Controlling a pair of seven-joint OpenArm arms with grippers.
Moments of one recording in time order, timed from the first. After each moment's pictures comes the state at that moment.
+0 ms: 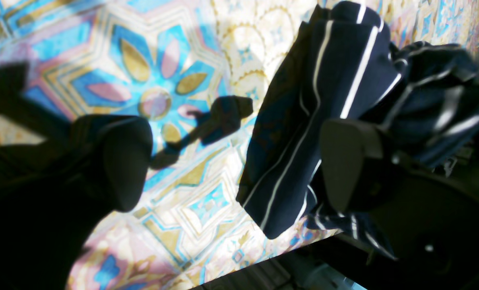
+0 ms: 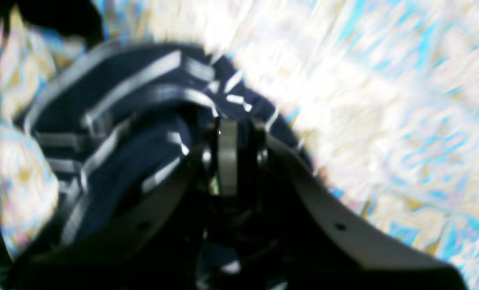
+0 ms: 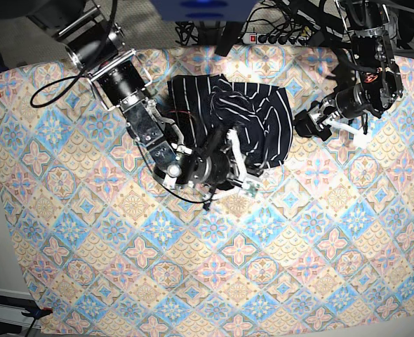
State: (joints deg) left arm 12.2 -14.4 -23.1 82.7 -54.5 -5.1 64.1; right arm 16.6 0.8 -32.9 77.7 8.0 39.6 -42.0
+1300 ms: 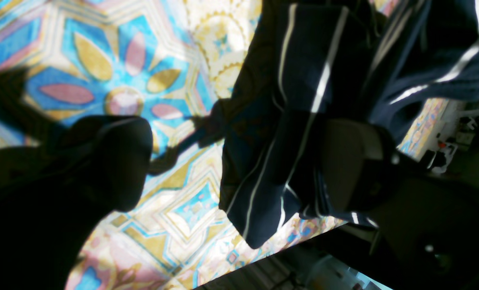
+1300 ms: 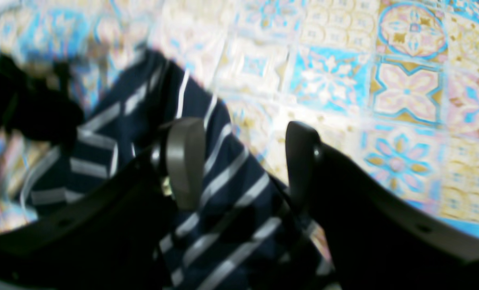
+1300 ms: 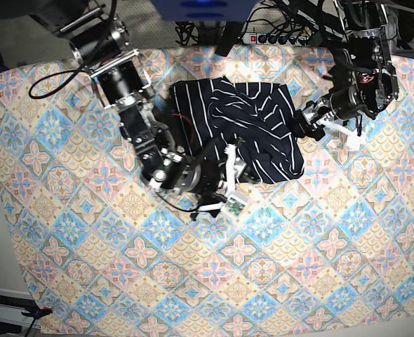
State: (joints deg) left arm 12.3 -14.4 -20.6 82.9 -55.2 -5.9 63.5; right arm 15.2 1.7 -25.8 78.5 8.5 36.5 -35.1
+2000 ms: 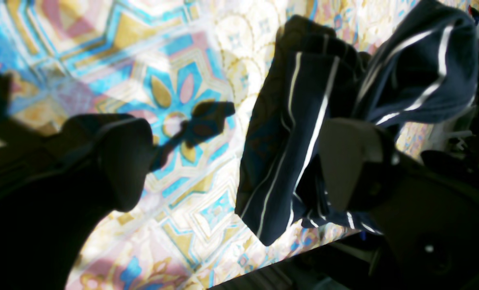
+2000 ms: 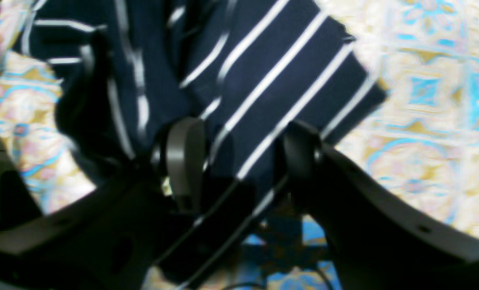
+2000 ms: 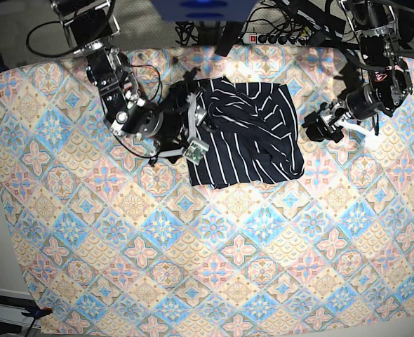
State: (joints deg) left arm 12.5 -15.4 -27.2 82.9 -56.9 -9.0 64.2; right arm -4.2 10.0 -20.7 95.6 8.4 36.0 -44.5
